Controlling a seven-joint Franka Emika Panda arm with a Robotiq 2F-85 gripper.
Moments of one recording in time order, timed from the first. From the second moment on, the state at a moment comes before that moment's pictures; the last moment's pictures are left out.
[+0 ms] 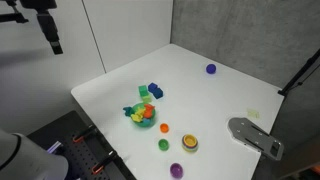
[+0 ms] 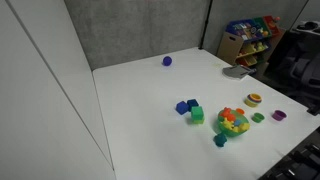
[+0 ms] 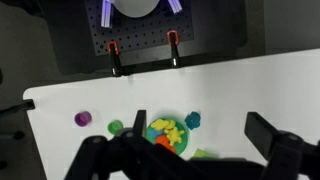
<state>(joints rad) 0.05 -0.82 0.28 -2.46 0.12 1.49 0.43</state>
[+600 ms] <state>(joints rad) 0.03 -0.80 0.28 -2.47 0.10 1.56 0.43</state>
